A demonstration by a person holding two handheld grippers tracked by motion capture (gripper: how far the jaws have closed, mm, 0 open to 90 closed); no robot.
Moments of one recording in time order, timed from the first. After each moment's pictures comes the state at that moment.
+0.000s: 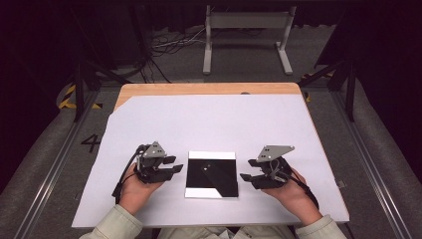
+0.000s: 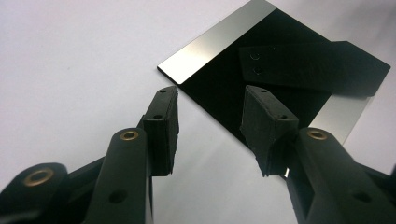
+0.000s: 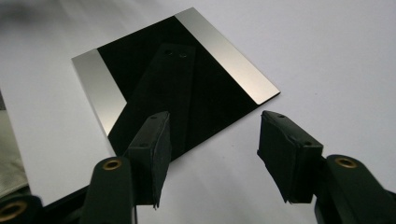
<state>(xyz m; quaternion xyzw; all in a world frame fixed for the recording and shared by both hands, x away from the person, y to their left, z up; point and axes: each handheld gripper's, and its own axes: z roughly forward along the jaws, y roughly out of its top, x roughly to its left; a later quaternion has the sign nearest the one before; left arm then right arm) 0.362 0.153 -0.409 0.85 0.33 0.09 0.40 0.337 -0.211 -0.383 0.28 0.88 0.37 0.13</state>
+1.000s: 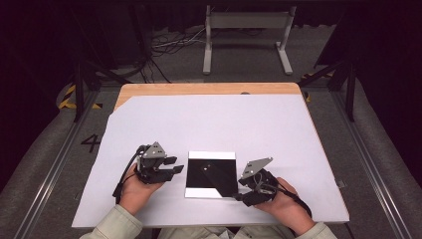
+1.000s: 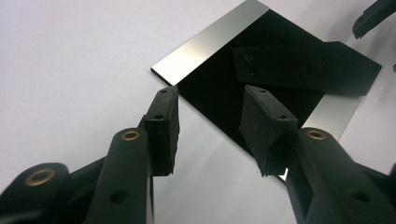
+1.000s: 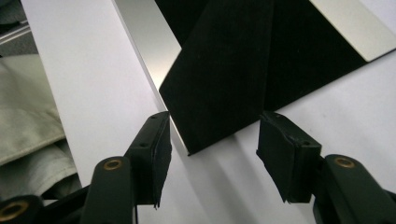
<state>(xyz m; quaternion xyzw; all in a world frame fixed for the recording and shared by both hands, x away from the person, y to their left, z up) 0.362 0.152 -0.409 0.85 0.32 0.09 0.40 0.323 -0.185 -0.415 0.25 0.92 0.30 0.05</state>
